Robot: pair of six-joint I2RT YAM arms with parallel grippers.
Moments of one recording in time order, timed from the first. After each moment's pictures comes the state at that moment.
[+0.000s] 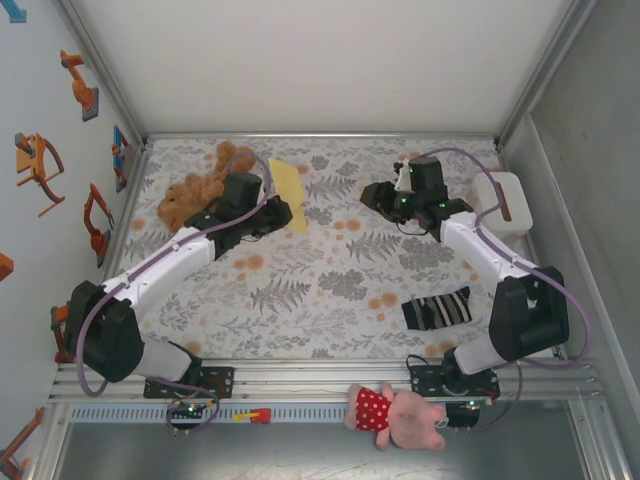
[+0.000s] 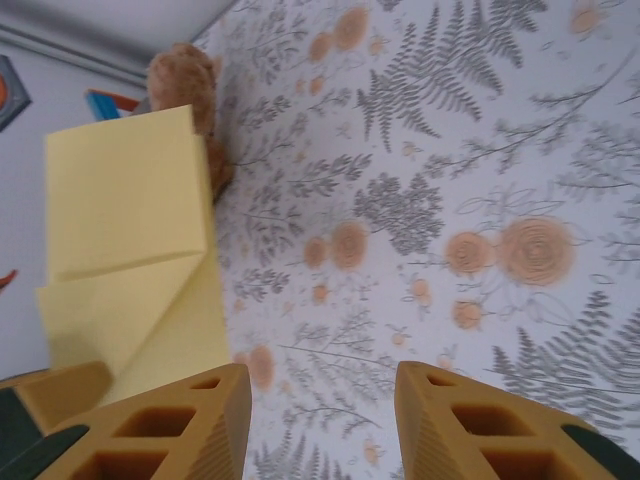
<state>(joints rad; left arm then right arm) -0.60 1.41 1.09 -0.41 0.08 -0.74 0.32 1.48 1.08 -0.29 -0.48 0.71</state>
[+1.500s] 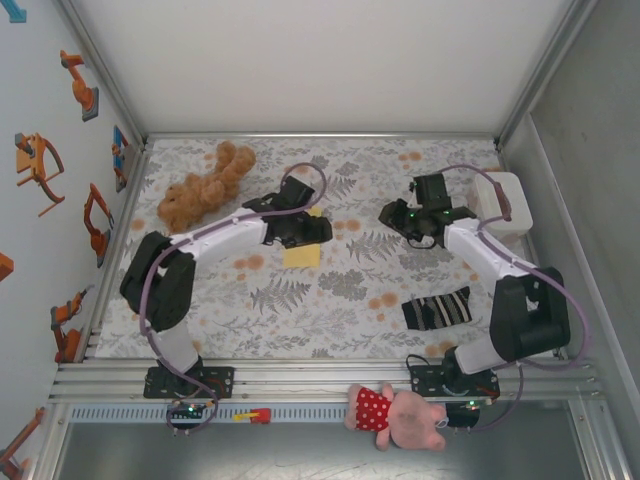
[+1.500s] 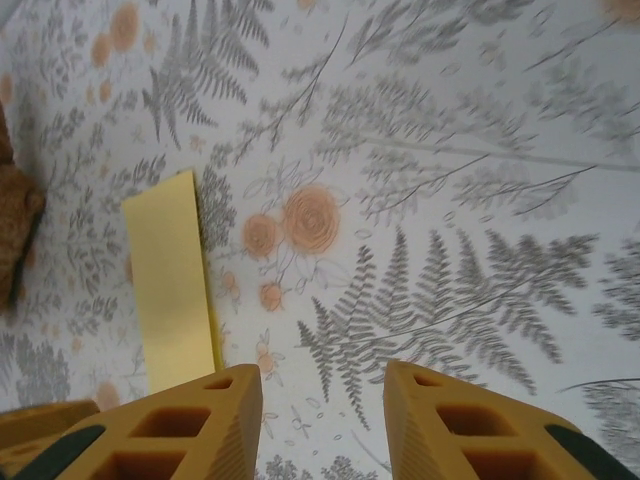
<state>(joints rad) -0.73 1.76 1.26 -0.50 0.11 -0.72 0.28 1.50 0.99 -0.38 -0.31 0.69</state>
